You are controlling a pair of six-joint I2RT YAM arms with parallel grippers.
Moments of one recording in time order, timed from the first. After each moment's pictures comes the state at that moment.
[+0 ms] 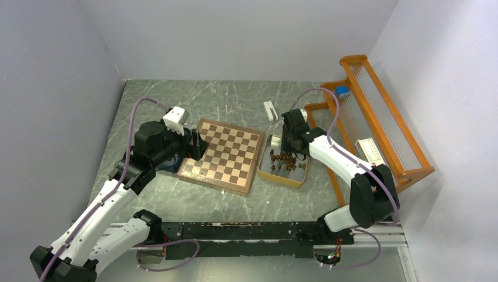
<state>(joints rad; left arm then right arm) -0.47 0.82 0.80 -0.34 0.11 -0.19 0.46 1.44 0.97 -0.51 0.22 0.44</state>
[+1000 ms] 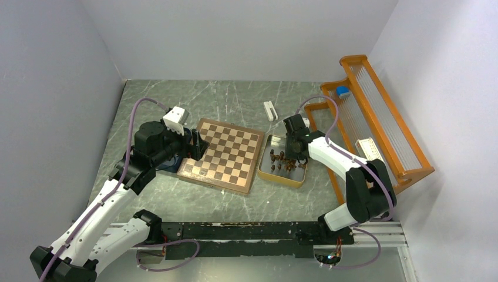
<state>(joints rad) -0.47 0.82 0.80 -0.34 0.11 -0.19 0.41 1.49 0.90 -0.52 0.22 0.46</state>
